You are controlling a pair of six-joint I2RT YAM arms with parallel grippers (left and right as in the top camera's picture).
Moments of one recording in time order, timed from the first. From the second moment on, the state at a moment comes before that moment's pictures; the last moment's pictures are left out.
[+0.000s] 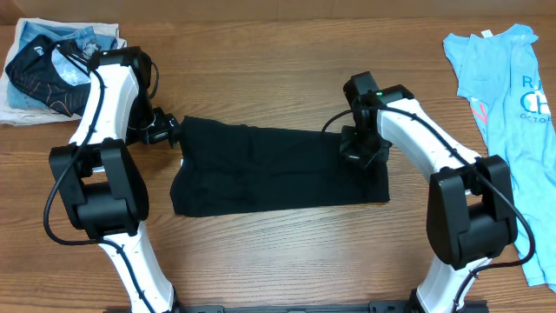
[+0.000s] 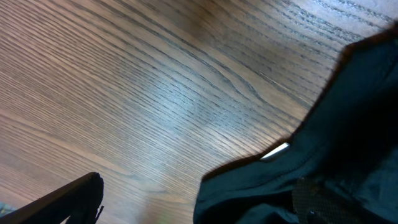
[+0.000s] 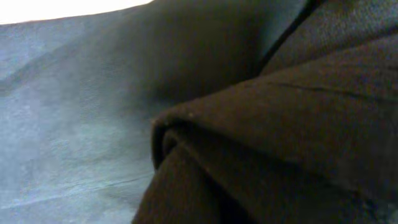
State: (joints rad) left arm 0.11 2.17 1.81 -1.43 -0.12 -0.44; right arm 0.30 1.95 1.40 -1.01 -0.03 0.49
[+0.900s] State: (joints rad) left arm 0.11 2.17 1.81 -1.43 -0.12 -0.44; right arm 0.26 1.90 1.68 -1.21 -0.09 0.53
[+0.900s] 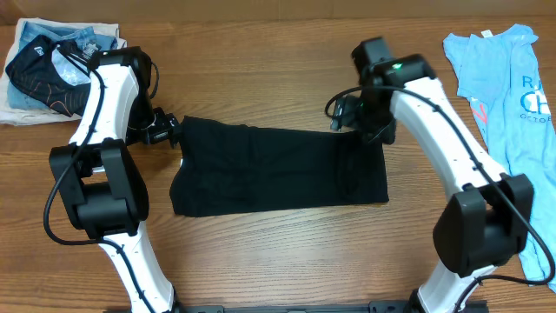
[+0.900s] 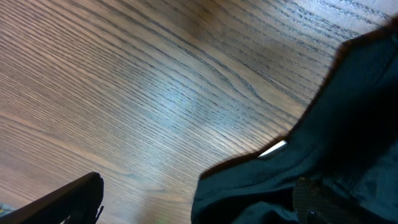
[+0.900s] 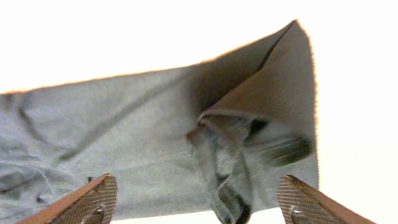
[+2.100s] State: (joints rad) left arm 0.11 2.17 1.81 -1.43 -0.12 -0.44; right arm 0.06 1.89 1.31 -0.78 -0.29 0.53
